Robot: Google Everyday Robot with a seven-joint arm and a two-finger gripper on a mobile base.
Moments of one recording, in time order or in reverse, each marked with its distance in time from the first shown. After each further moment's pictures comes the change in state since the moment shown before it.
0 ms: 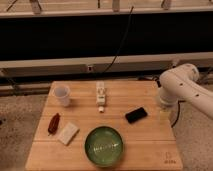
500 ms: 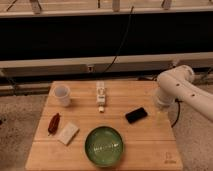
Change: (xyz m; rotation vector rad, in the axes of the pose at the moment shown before) arm -0.009 -0.004 0.020 -0.019 -0.023 -0.023
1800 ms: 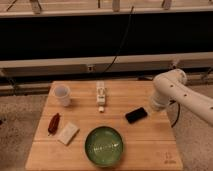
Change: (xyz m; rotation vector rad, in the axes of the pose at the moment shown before) arm 0.000 -0.003 0.042 -0.048 -0.020 -0.044
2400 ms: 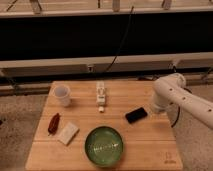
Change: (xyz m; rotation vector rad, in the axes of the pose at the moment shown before) arm 0.009 0.001 0.024 -0.011 0.009 -0.020
